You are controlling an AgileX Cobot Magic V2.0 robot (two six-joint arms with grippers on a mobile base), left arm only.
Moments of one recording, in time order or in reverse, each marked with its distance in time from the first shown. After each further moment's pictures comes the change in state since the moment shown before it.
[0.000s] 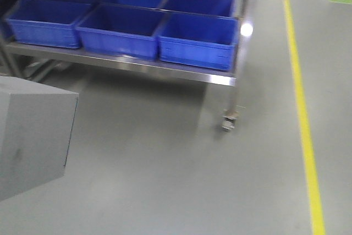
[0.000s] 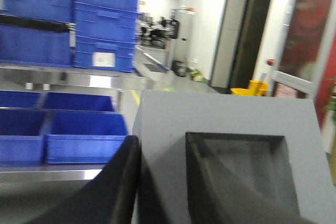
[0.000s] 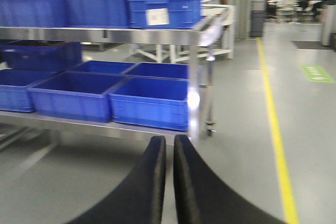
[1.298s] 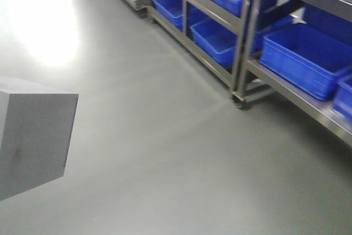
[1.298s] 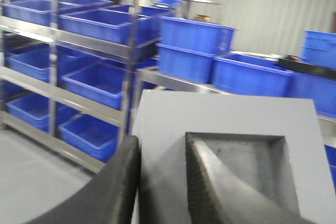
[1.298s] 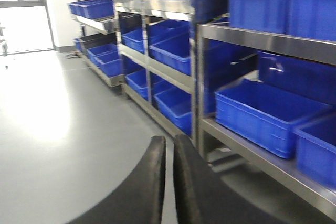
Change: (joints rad) arm 0.000 0.000 0.000 0.000 0.000 0.000
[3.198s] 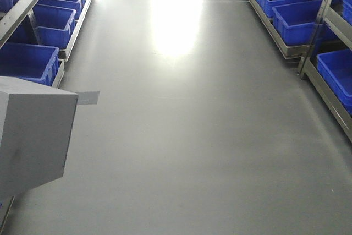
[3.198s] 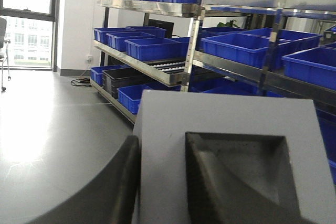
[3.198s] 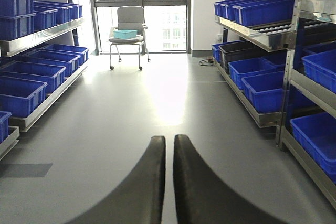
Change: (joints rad) arm 0.000 0.000 0.000 0.000 0.000 0.000
